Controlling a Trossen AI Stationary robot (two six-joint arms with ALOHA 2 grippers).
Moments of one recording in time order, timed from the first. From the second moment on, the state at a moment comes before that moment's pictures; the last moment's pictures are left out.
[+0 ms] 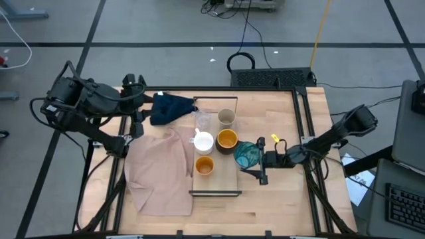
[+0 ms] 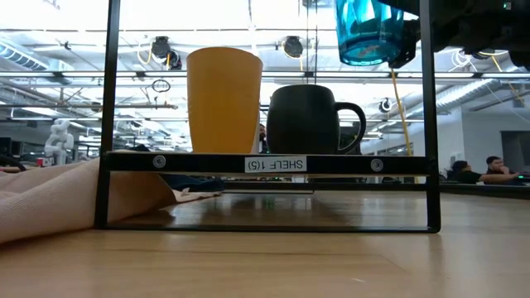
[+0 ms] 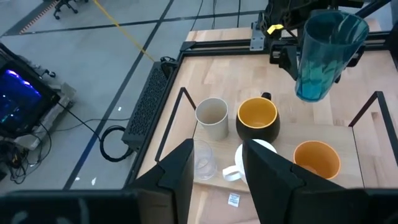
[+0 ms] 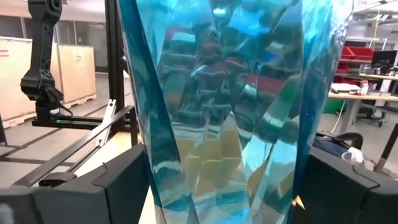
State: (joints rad) left arm -0.20 1.30 2.05 -1.40 -0.48 -0.09; right arm 0.44 1.35 0.29 1.17 0.42 -0.08
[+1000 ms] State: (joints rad) left arm -0.20 1.30 2.05 -1.40 -0.50 -0.11; right arm 0.44 1.81 0.35 1.55 0.39 -0.01
